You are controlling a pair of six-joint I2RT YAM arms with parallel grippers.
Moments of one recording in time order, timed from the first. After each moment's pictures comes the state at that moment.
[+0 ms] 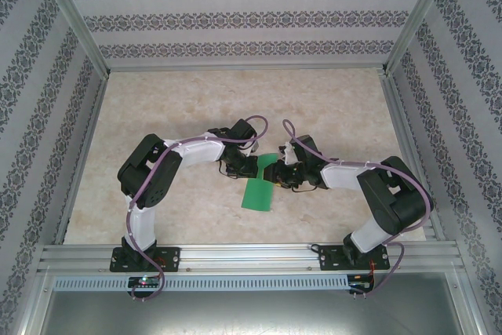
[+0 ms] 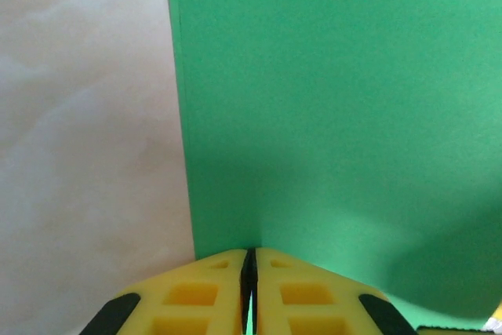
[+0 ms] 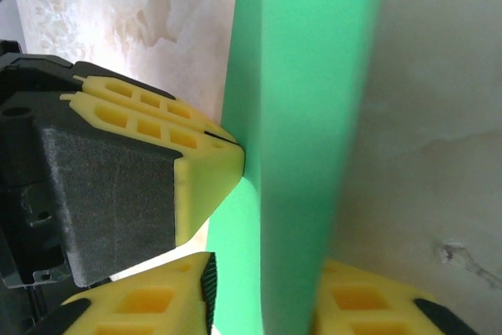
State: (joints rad) left arm -0.66 1.97 1.24 -0.54 0.37 -0.53; right arm 0.48 1.58 0.58 0.09 -0.65 0.79
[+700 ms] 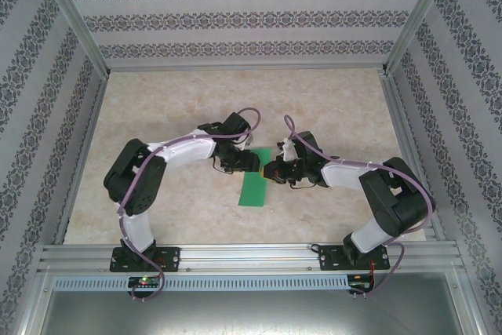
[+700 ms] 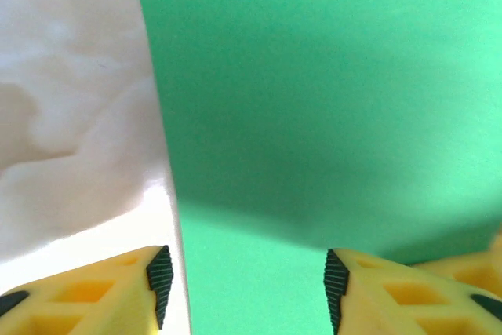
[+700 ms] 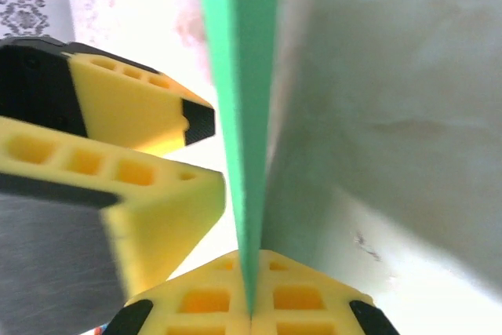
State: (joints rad) left arm -0.62 1.82 1.22 -0.60 0.34 -0.55; right arm 0.48 1.57 0.62 0.11 -0.73 0.83
